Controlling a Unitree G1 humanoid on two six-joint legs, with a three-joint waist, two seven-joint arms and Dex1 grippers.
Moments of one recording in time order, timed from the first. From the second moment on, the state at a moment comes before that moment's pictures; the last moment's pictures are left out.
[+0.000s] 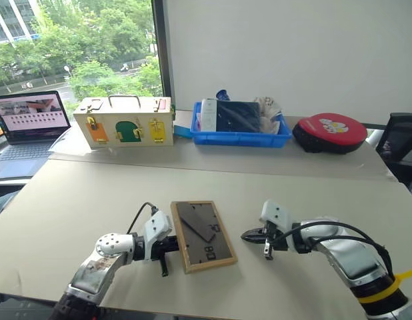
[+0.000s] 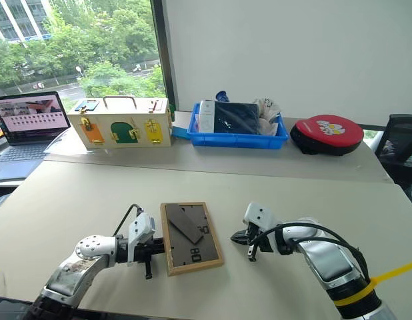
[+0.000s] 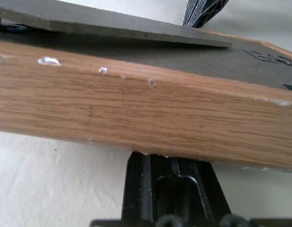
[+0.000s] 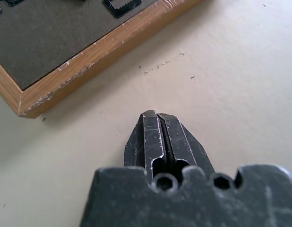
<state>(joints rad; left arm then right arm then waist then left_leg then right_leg) -0.21 0.54 -0.20 -0.04 -0.27 0.27 -1.04 -0.30 -0.70 0.22 -0.25 0.20 0.62 0.96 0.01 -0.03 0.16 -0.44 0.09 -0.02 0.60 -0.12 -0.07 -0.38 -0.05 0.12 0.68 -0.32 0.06</state>
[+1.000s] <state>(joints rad) -0.18 0.75 0.00 -0.01 -0.31 0.32 -1.11 -0.38 -0.64 0.28 -0.18 0.21 0.61 0.97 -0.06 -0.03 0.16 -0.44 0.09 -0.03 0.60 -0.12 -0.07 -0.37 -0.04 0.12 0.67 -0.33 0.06</state>
